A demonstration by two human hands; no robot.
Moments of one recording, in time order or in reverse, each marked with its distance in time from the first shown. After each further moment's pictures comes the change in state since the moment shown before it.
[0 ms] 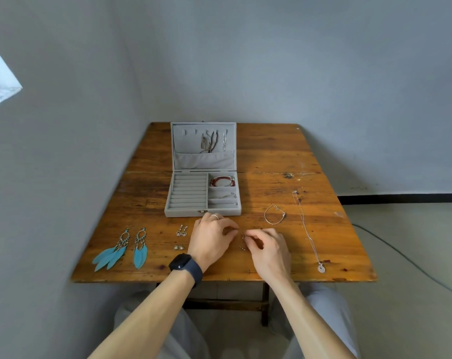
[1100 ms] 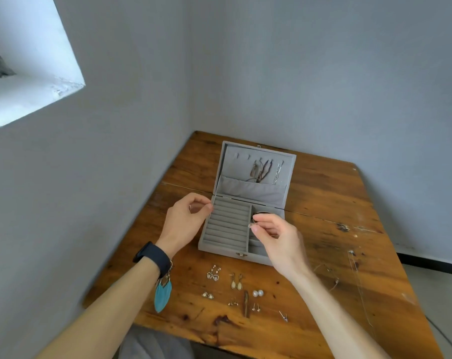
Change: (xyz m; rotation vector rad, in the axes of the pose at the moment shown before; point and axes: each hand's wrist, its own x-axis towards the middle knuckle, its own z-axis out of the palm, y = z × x) left_hand 0.068 -0.131 -0.095 -0.624 0.249 -0.408; right_hand 0.121 -0.109 0.012 0.446 -0.271 -0.152
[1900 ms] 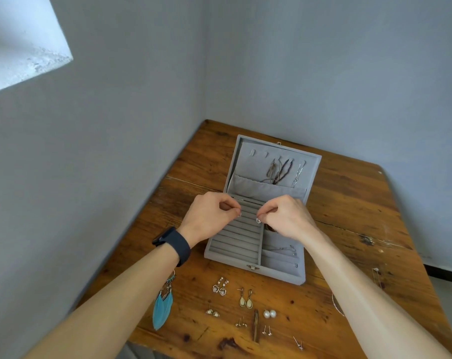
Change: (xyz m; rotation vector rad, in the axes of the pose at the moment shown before) left_hand 0.045 -0.004 0.024 0.234 -0.214 0.083; right_hand 0.111 0.002 0.008 -0.610 -0.315 0.093
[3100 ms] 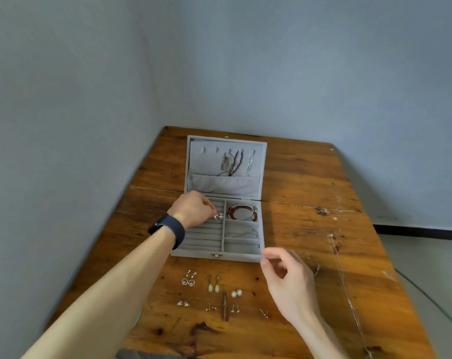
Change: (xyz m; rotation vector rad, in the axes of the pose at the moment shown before) left_hand 0.028 0.033 0.034 0.241 -0.213 -0.211; right_hand -0.170 0.065 0.058 0.376 0.492 0.076
